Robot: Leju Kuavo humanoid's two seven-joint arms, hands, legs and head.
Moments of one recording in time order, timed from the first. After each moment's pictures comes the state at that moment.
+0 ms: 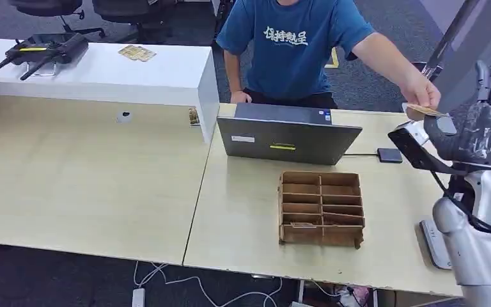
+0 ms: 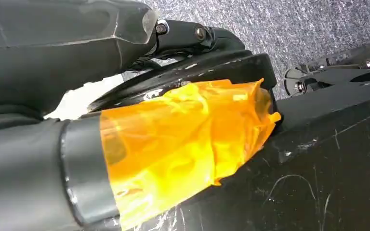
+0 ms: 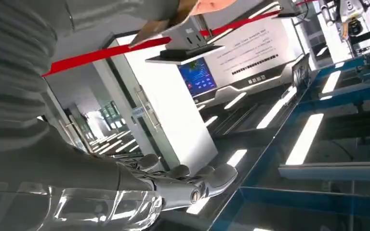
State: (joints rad) left arm -0.14 -0.05 -1.47 -0.11 1.41 0.25 0.08; right arm -0.66 -0.30 0.21 -1.17 1.02 -0.54 0.03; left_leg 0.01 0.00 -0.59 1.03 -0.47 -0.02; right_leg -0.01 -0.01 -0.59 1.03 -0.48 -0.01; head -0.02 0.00
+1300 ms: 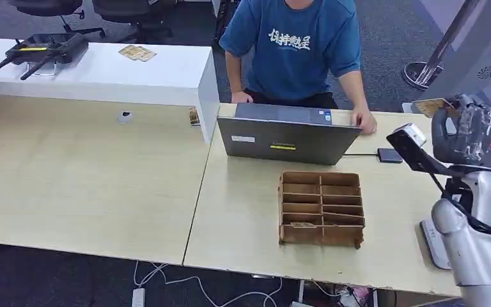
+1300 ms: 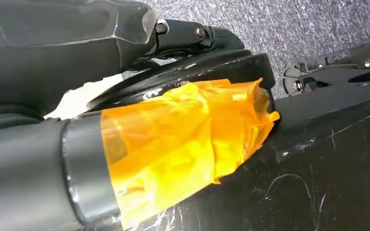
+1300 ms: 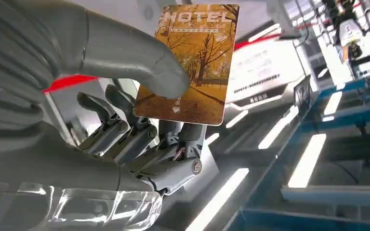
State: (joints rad) left arm -0.14 -0.05 -1.47 -0.11 1.44 0.25 0.07; right arm -0.65 -0.30 0.21 -1.13 0.91 -0.48 0.00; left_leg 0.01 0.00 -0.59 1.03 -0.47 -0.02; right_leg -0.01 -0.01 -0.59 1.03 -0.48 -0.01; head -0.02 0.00
